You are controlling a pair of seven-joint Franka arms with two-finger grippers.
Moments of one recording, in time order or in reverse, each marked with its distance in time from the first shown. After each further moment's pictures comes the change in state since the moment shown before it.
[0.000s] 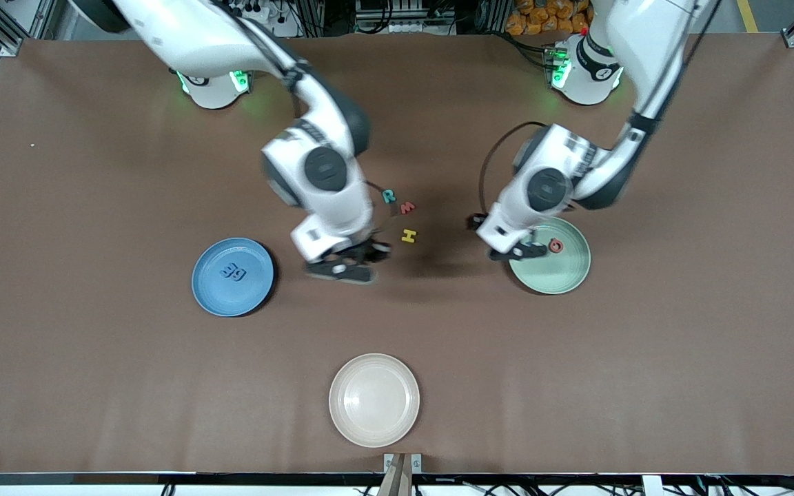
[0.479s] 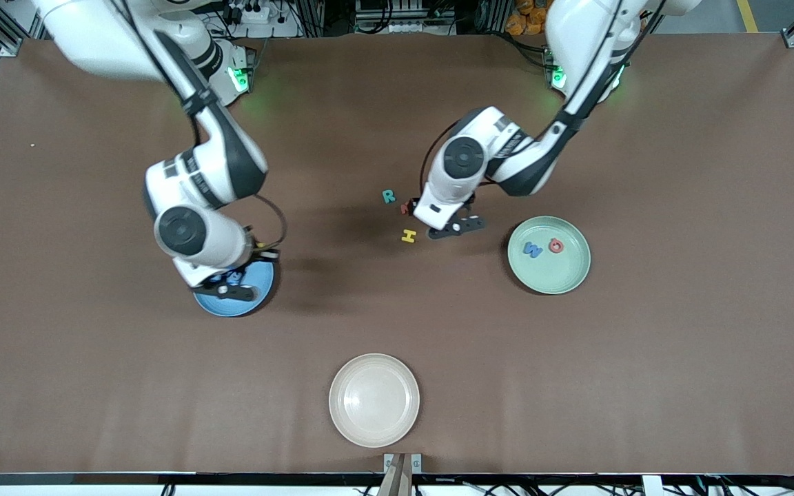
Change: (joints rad) left arm -0.202 0.129 0.005 0.091 0.068 0.092 -0.386; right arm -0.198 -0.092 -0.129 -0.292 0.070 -0.046 -0.287
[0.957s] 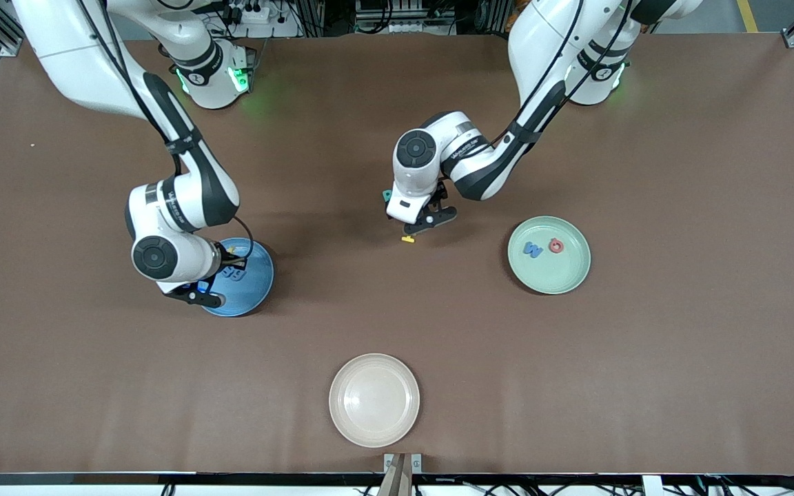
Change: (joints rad) left arm -0.072 0.112 0.003 0.110 0.123 0.010 -0.223; right arm -0.013 0.069 -0.090 -0.072 0.001 0.113 -0.026
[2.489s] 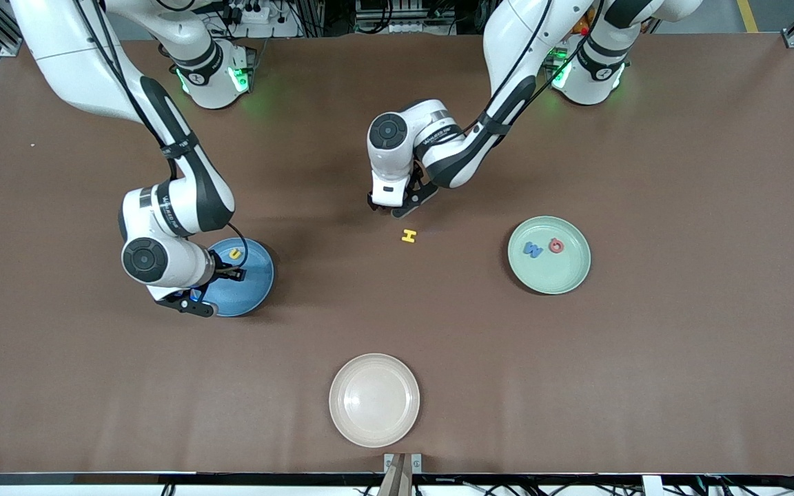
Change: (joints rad) left arm -0.110 0.042 0.001 0.036 0.000 -0.002 -0.366; right arm 0.005 -0.004 -0.007 0.034 0.004 0.020 -0.001
